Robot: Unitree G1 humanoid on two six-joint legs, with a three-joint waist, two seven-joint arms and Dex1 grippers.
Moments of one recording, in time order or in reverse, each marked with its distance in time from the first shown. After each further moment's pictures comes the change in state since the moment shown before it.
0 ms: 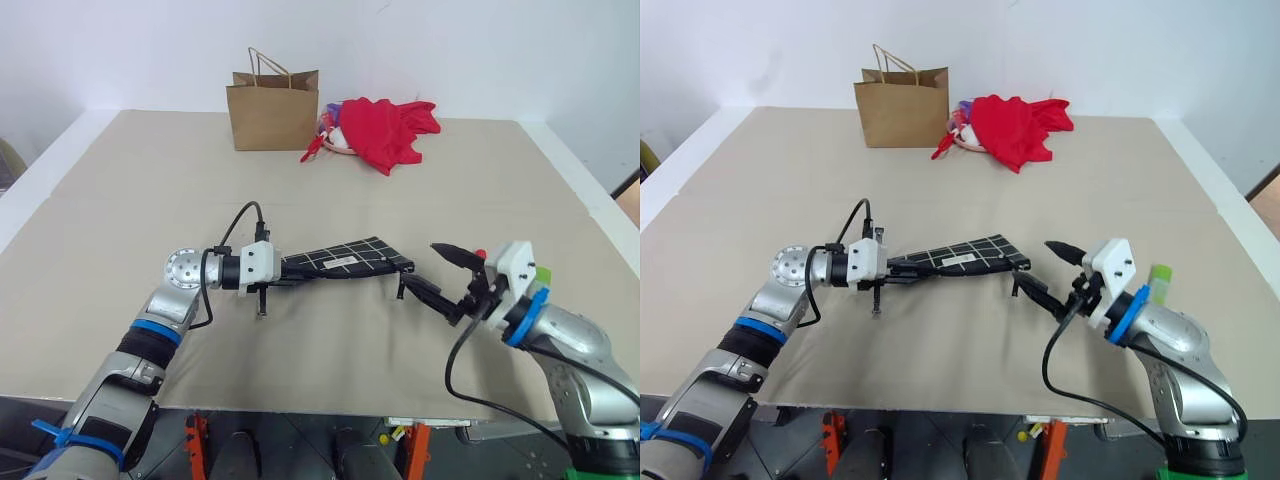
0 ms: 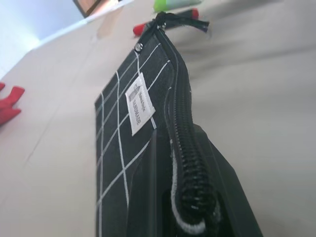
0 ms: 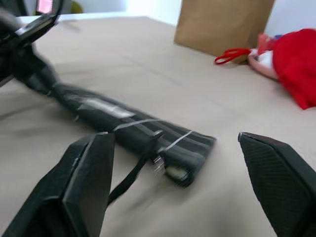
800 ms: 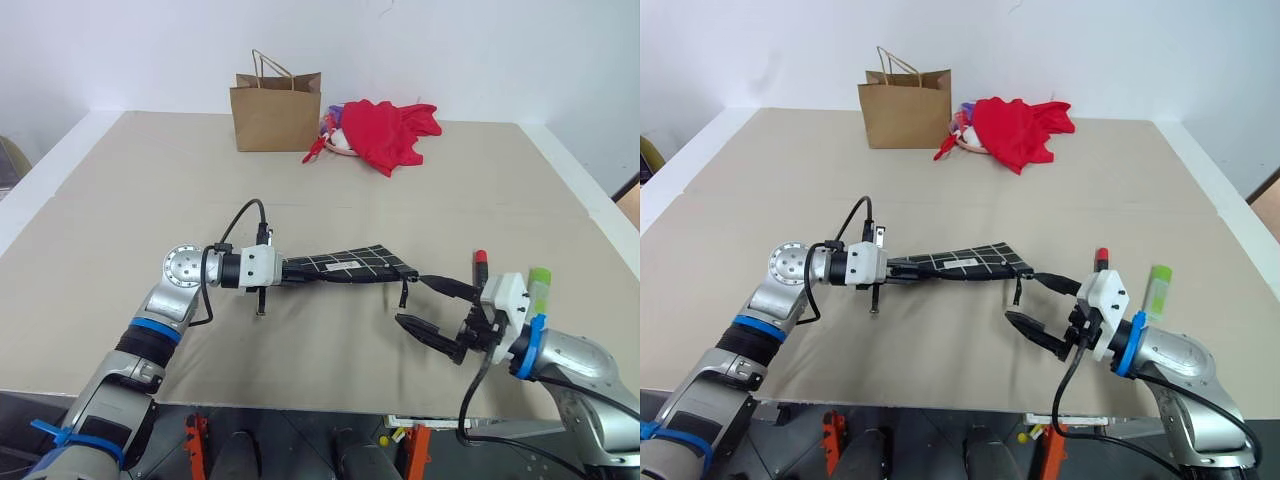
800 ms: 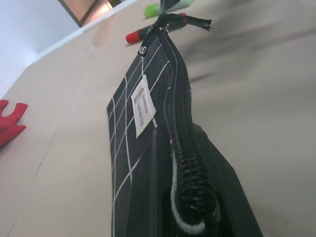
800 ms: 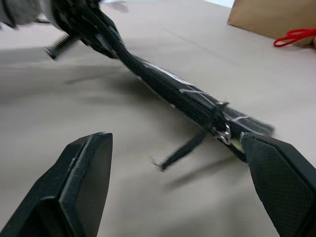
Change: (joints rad) left arm 0.001 0.002 0.008 0.010 0.061 -0.077 -0.018; right arm 0.109 -0.081 0.018 -0.058 0.090 0.012 0.109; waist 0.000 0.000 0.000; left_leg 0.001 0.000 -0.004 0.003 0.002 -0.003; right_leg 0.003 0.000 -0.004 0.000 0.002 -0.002
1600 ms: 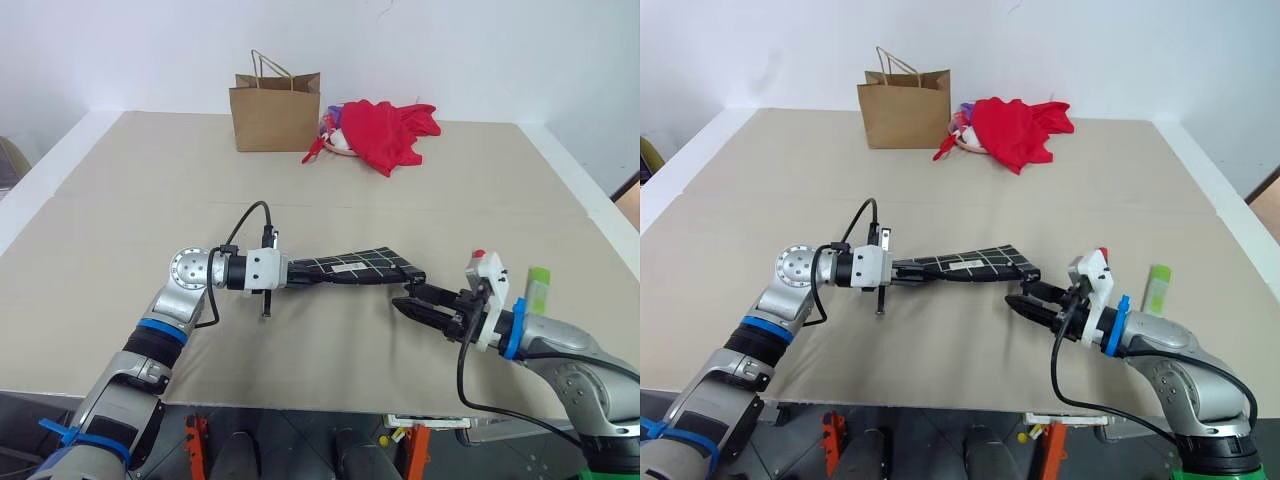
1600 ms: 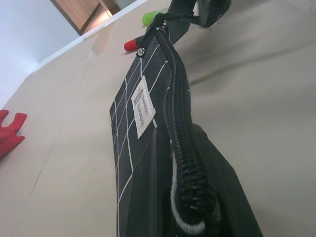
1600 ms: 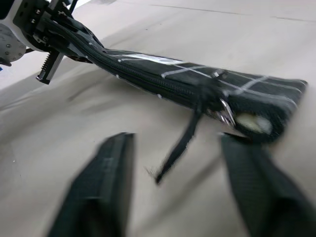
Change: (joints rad) left arm -0.002 -0.035 0.000 -0.007 0.003 -0.016 0.003; right arm -0.168 -0.007 0.054 0.062 0.134 0.384 -0.117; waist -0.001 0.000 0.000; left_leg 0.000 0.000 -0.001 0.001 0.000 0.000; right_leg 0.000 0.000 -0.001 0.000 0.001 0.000
